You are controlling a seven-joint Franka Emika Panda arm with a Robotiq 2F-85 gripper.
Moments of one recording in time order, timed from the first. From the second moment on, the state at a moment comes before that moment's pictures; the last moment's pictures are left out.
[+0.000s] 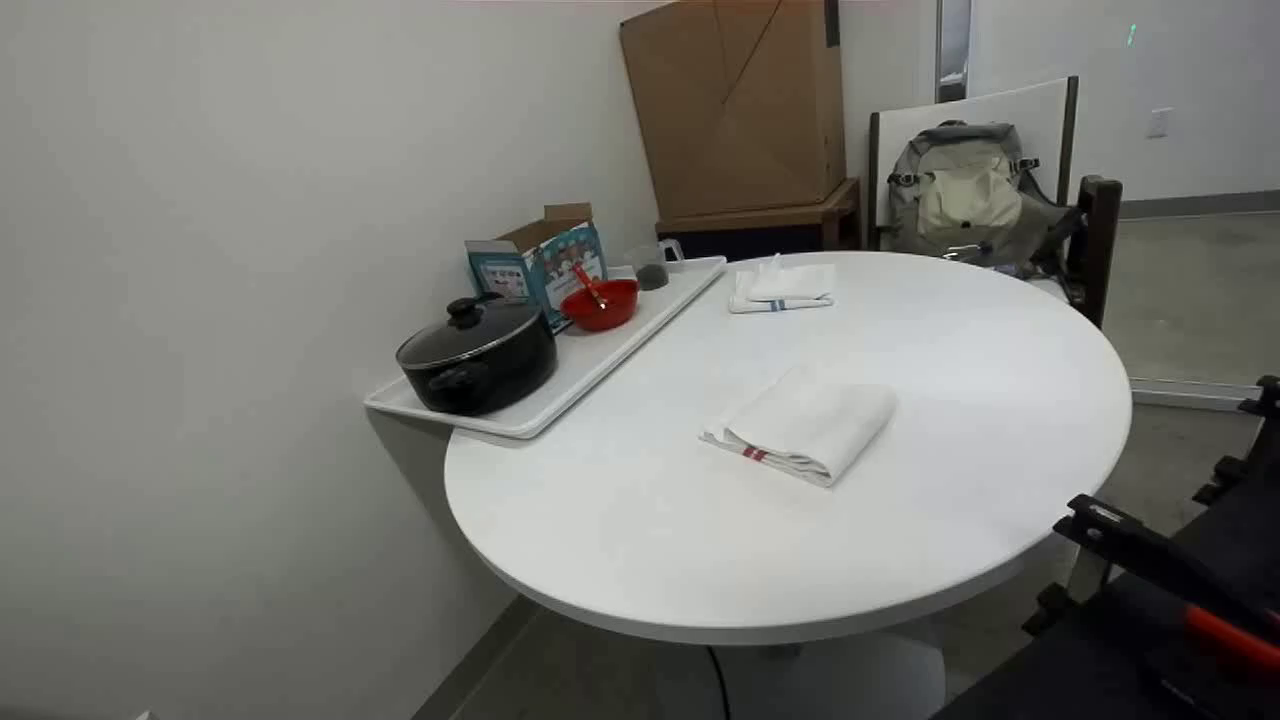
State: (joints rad) arm 0.14 -0.95 0.01 -2.79 0.17 2.07 -0.02
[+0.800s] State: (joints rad) arm 0.08 -0.56 -0.04 -2.59 0.17 2.08 -0.03
